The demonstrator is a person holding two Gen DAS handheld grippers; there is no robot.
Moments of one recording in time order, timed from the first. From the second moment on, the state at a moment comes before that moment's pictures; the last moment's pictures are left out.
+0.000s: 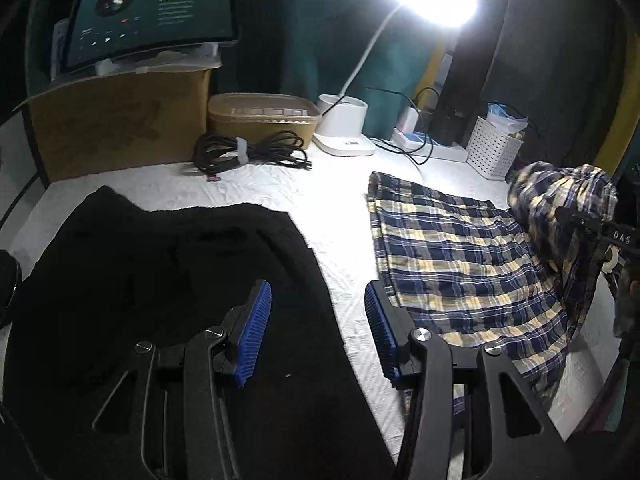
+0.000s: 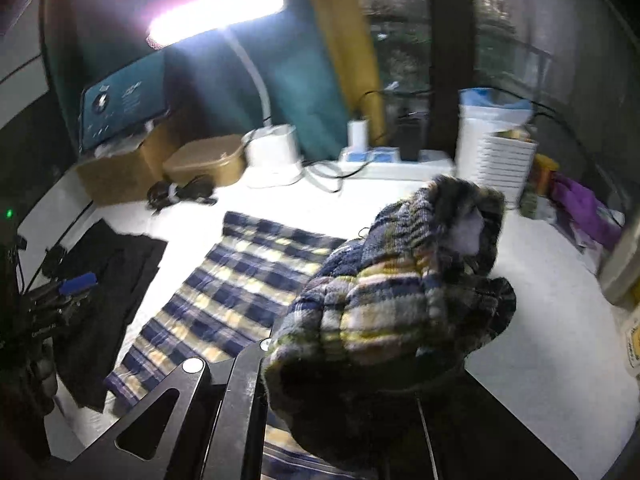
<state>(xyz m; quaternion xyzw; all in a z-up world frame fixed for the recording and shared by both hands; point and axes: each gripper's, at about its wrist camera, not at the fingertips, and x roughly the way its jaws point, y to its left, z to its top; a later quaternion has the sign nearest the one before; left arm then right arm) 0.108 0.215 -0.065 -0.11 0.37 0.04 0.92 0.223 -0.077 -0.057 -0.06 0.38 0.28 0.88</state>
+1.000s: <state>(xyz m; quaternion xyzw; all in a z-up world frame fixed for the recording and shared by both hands) 0.070 0.245 -0.069 -0.12 0.37 0.08 0.92 0.168 0.055 -0.122 -0.19 0.41 0.40 0.80</state>
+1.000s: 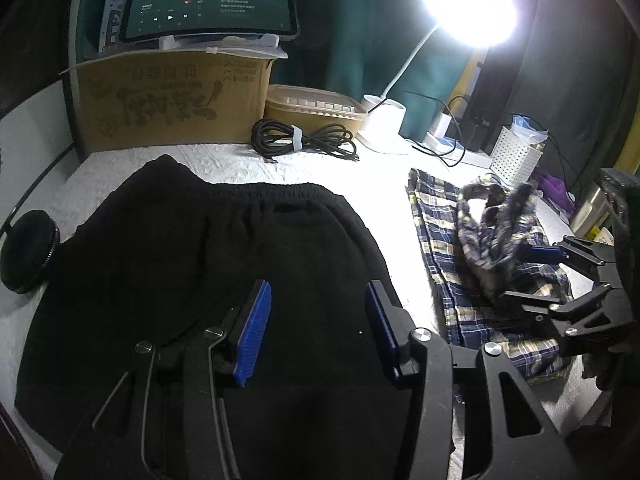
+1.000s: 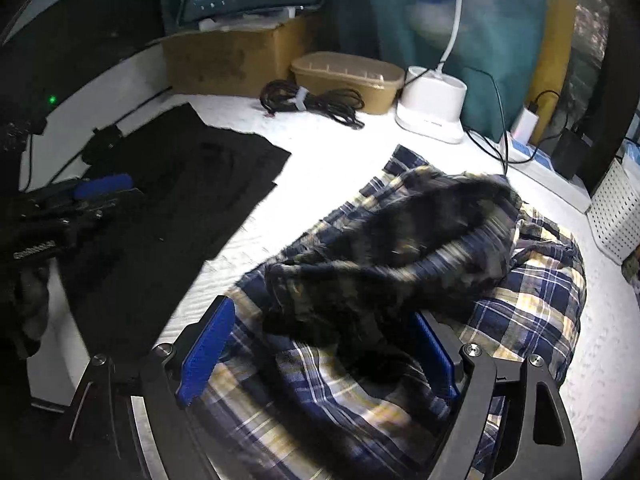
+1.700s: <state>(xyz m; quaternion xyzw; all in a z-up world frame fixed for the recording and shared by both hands) 0.128 0.132 -0.038 -0.02 0.35 -0.03 0.94 0.225 -0.111 -0.102 -0.06 0.39 0.31 0.87</state>
